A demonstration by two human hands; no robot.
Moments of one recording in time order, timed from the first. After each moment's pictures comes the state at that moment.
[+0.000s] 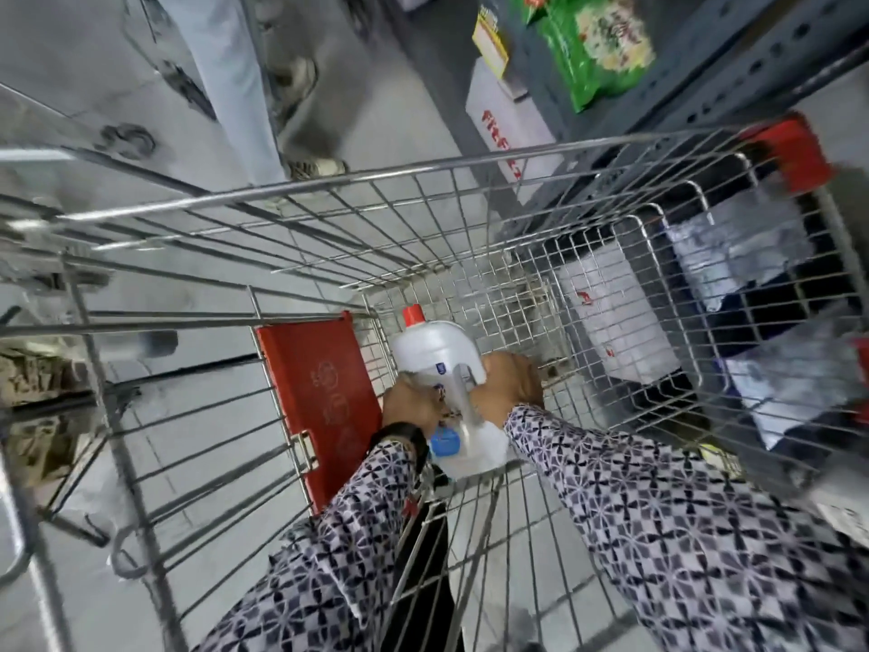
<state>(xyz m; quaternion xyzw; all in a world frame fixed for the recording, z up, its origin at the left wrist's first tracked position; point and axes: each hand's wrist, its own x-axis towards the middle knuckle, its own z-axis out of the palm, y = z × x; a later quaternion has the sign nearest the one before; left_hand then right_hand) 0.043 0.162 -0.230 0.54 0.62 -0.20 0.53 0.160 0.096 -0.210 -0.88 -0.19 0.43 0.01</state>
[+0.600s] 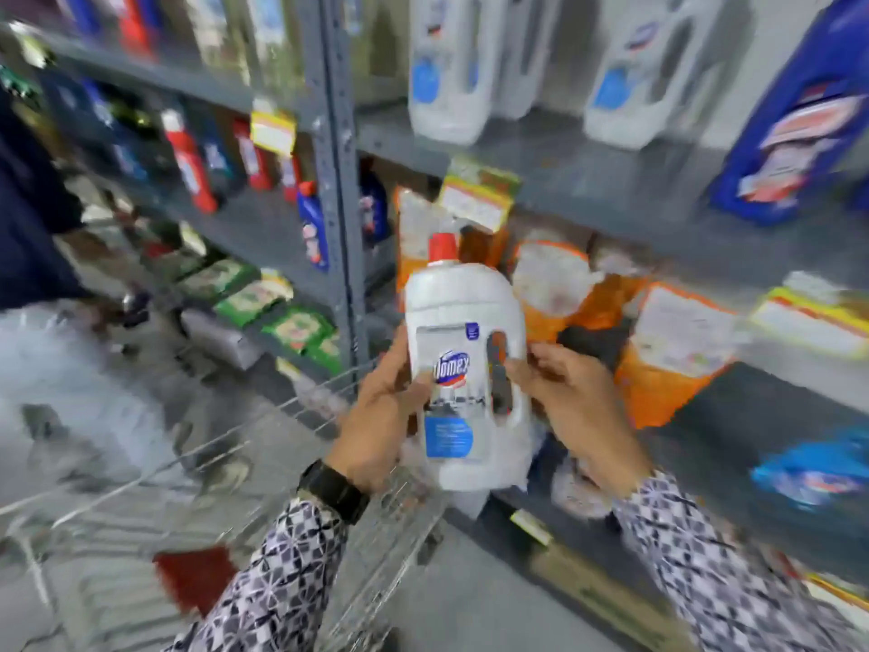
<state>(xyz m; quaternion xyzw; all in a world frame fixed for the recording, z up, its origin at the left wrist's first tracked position) 0.127 -0.058 0.287 0.63 0.00 0.07 0.78 0.187 -0.265 0.312 -0.81 -0.17 -0.02 0.56</state>
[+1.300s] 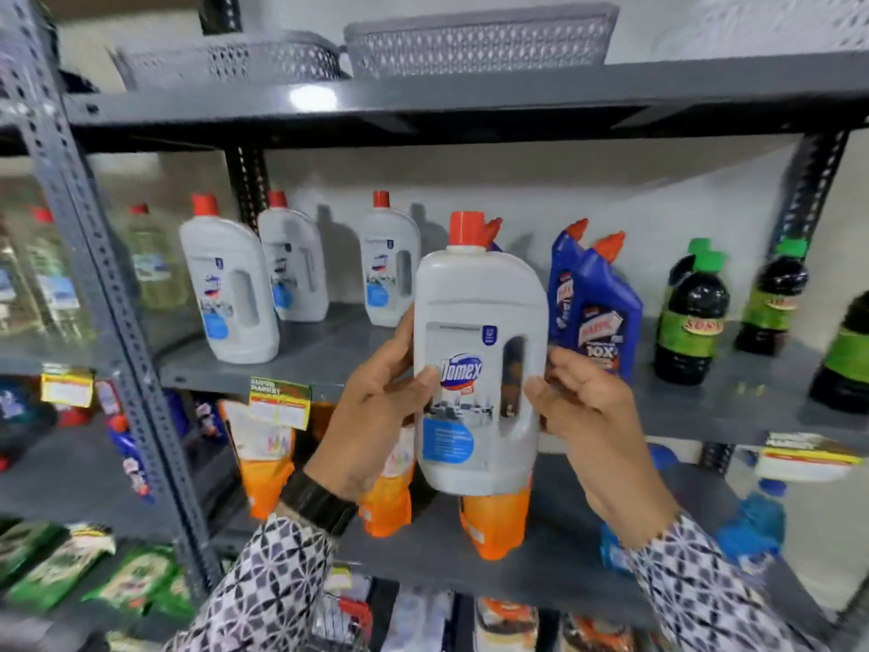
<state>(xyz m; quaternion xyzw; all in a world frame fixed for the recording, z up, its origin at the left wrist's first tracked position) 0.212 -0.164 0.453 0.67 -0.28 0.07 0.68 0.204 -0.389 0.428 -0.66 -0.15 -0.23 0.70</state>
